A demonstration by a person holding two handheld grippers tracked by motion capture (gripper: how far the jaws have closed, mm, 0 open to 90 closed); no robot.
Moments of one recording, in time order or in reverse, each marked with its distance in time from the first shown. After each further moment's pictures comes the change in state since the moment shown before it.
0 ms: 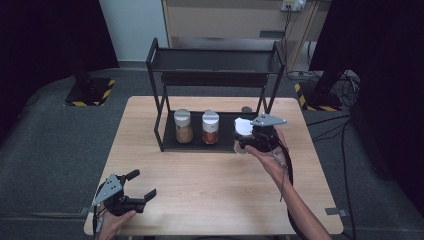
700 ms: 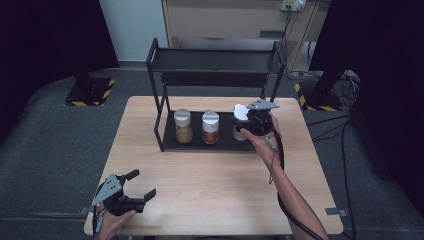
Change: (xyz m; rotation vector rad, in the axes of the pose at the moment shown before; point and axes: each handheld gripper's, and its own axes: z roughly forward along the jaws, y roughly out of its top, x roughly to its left) left arm 0.001 0.000 -0.001 -0.002 0.001 0.000; right arm -0.011 0.020 0.041 0.002 -0.090 0.045
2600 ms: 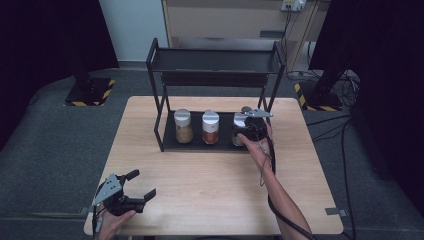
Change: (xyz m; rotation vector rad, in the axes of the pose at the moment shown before) left arm 0.000 0.000 0.000 0.004 -0.001 0.001; right arm -0.004 -0.047 0.048 0.031 -0.041 0.094
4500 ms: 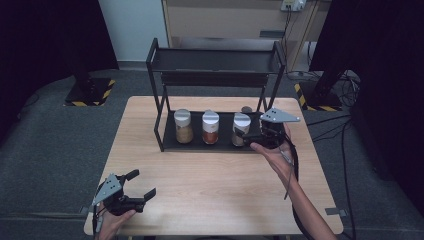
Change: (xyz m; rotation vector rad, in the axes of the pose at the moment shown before) left arm 0.000 -0.001 0.001 -0.003 0.003 -0.015; right arm -0.008 0.012 -0.110 -0.194 0.189 -0.106
